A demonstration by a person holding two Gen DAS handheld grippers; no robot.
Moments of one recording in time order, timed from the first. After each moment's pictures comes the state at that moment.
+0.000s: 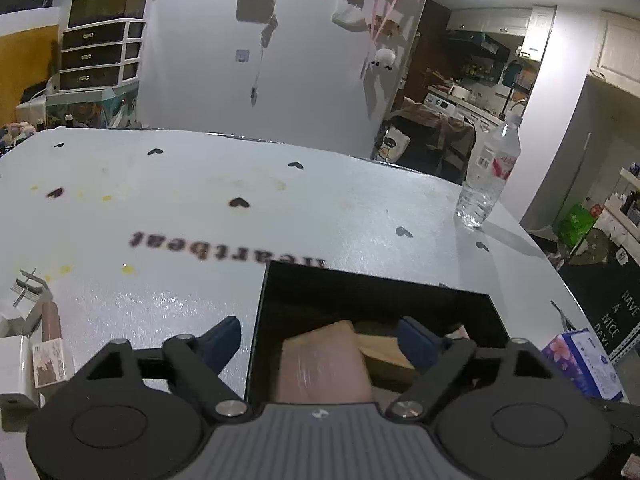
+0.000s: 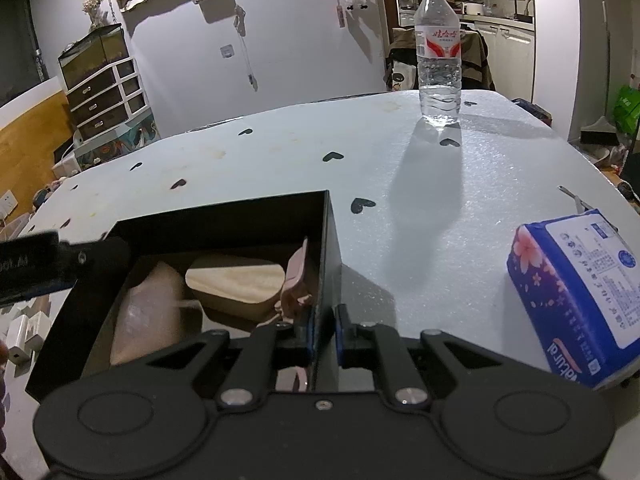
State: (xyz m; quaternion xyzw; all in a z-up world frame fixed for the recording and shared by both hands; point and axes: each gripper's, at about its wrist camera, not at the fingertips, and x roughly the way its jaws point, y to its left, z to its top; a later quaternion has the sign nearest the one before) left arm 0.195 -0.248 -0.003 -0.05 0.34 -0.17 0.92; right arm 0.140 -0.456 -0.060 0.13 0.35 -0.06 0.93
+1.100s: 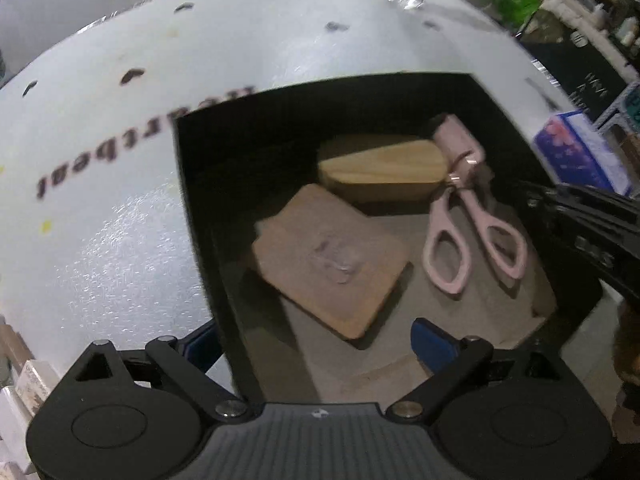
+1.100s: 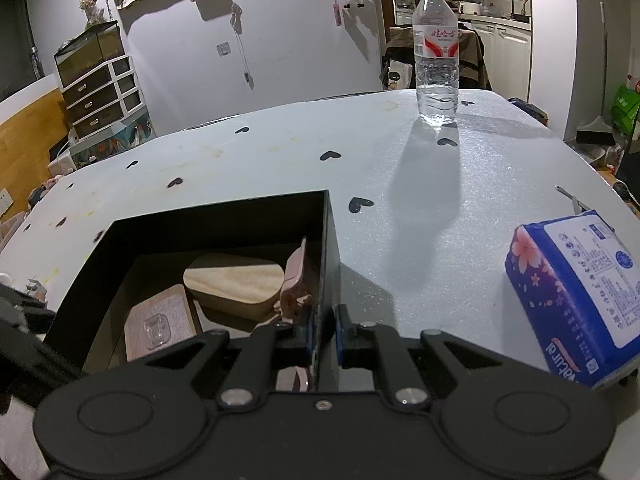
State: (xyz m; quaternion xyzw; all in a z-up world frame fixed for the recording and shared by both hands) left arm 0.239 -0.274 -0.047 0.16 0.56 -0.28 0.76; right arm 0.141 -0.456 -0.061 0.13 0.35 -0.06 0.93
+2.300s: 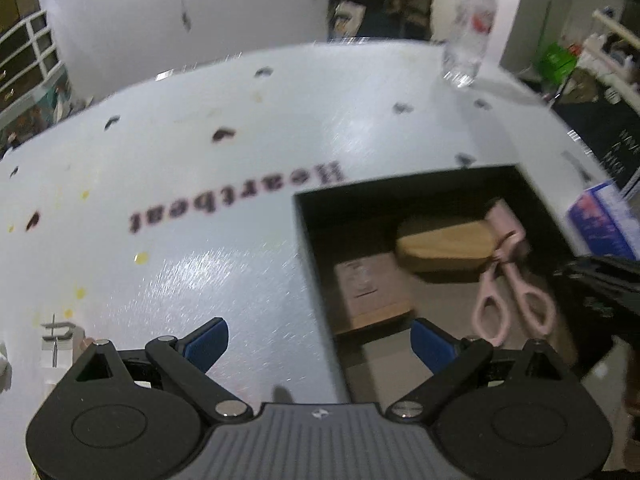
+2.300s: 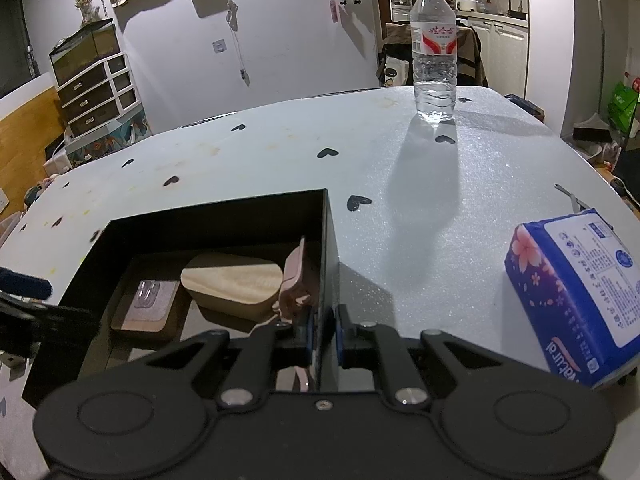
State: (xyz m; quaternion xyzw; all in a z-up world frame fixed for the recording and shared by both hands) left arm 0.233 -0.238 -0.001 0.13 0.47 -0.24 0.84; right arm 0.144 -0.454 -0.062 0.13 0.36 -0.07 0.92
